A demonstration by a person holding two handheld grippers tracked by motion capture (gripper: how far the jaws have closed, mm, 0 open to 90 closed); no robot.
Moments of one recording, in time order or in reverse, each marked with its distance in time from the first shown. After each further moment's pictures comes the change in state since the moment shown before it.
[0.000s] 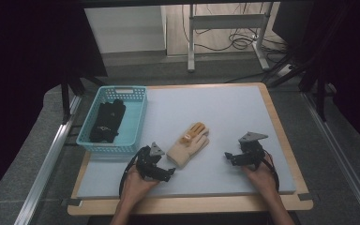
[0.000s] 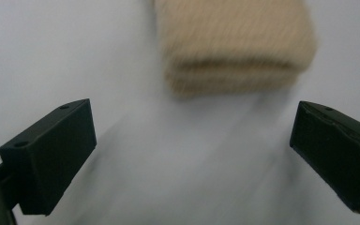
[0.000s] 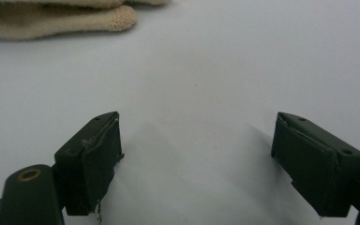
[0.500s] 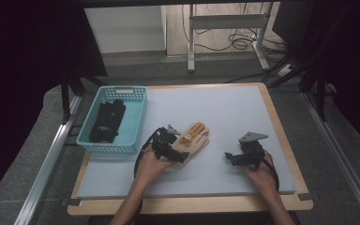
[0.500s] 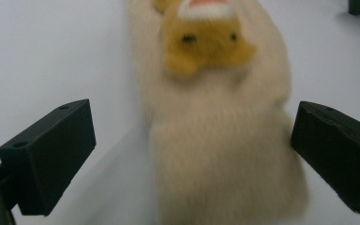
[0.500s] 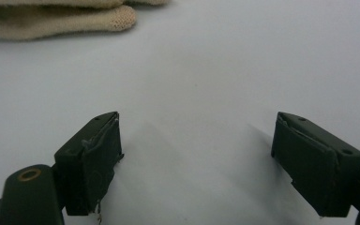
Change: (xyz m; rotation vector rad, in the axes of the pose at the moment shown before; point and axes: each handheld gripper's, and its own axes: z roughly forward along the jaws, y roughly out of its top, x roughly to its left) left arm 0.006 0.073 0.033 0.070 -0.030 -0.008; right arm 0.000 0.000 0.000 0.000 0.002 0.003
